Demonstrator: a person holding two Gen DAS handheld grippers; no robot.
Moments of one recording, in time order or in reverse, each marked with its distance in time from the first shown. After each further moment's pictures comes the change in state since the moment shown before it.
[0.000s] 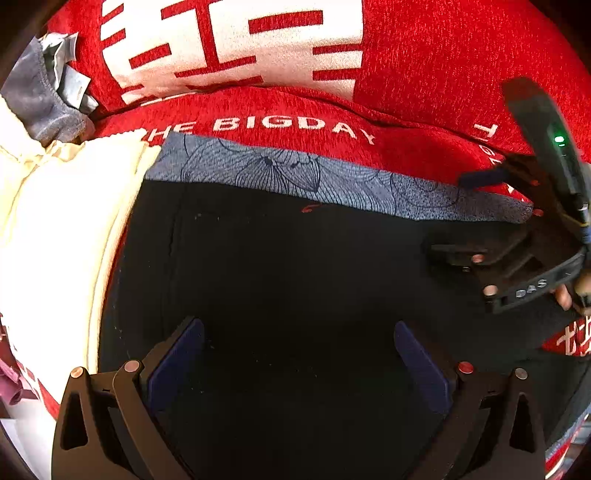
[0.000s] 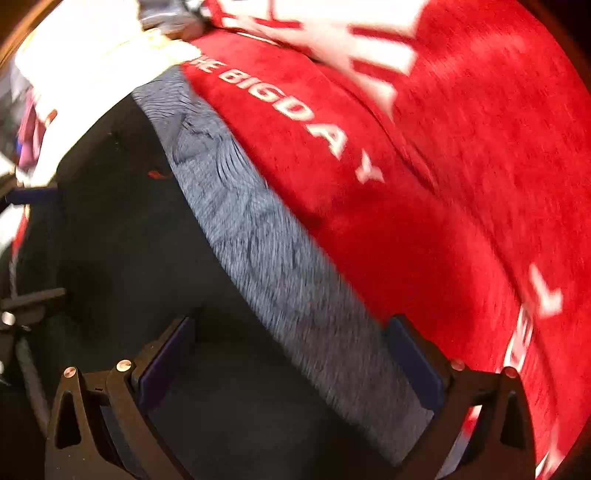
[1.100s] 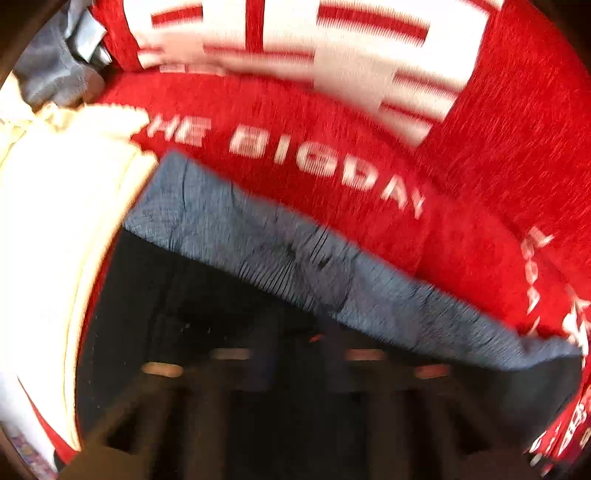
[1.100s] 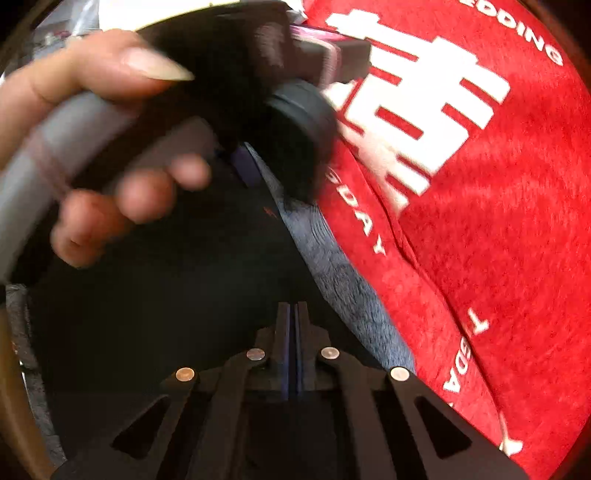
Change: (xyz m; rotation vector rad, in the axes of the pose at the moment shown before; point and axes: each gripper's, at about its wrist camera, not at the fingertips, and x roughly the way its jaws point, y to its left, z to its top) left arm 0.044 0.022 0.079 -0.299 0.129 -0.028; right arm -0.067 0.106 -0.031 -0.161 -0.208 -0.269
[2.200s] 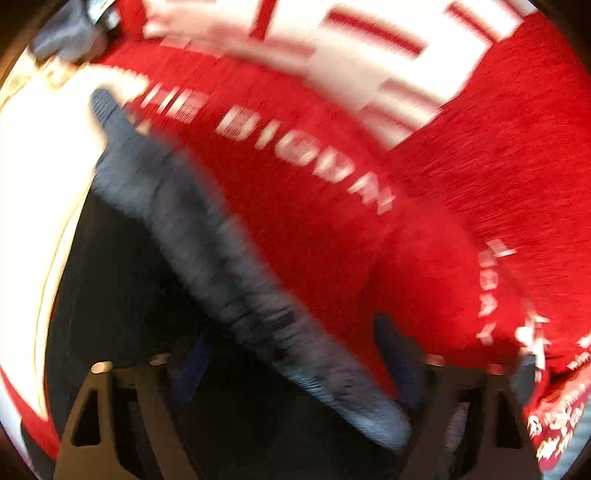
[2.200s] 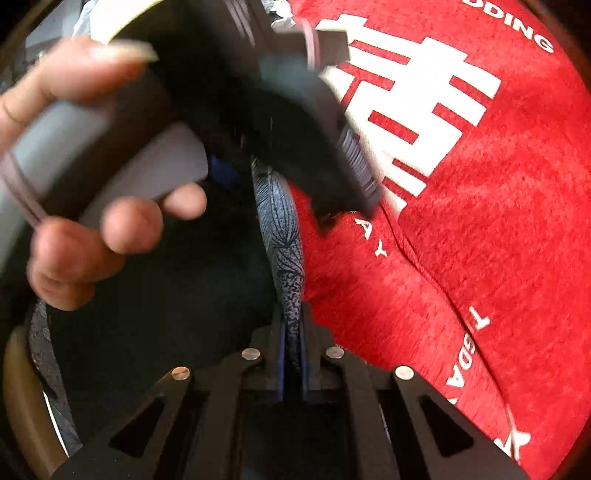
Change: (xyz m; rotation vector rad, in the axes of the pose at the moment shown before) left arm -0.019 0.004 -0.010 -0.108 0.057 -0.124; right arm -0.023 -0.002 0.002 0.042 -0.019 0.030
